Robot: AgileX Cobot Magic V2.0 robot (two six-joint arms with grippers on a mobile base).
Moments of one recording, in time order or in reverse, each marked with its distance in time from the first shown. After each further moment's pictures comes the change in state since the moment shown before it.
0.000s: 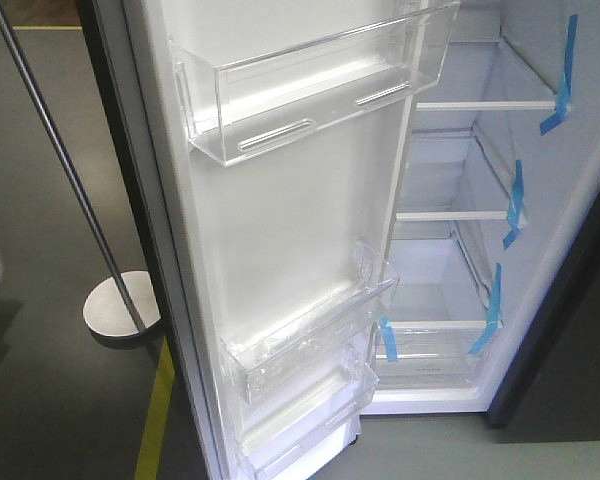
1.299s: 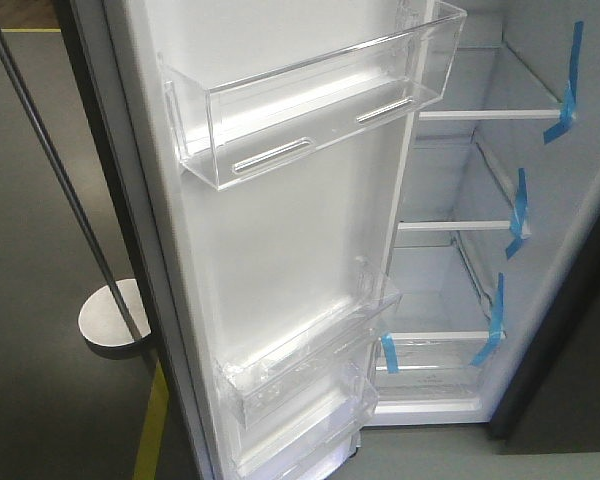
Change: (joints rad) left arm 0.000 0.000 0.000 0.000 0.000 0.000; right arm 0.000 0.000 0.000 0.000 0.000 0.000
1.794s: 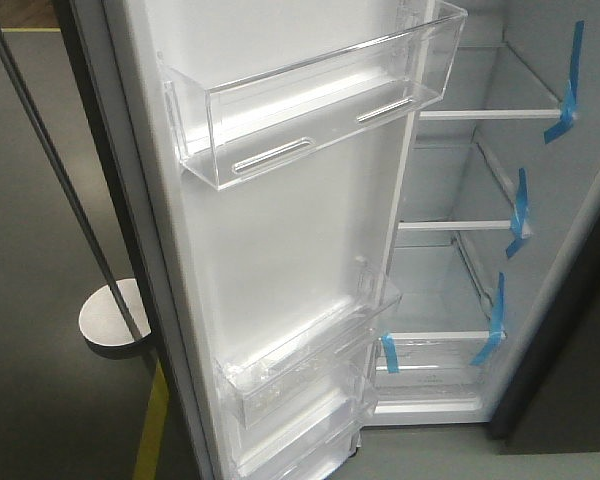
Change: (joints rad) left arm 0.000 0.000 0.000 0.000 0.000 0.000; right arm 0.000 0.000 0.000 0.000 0.000 0.000
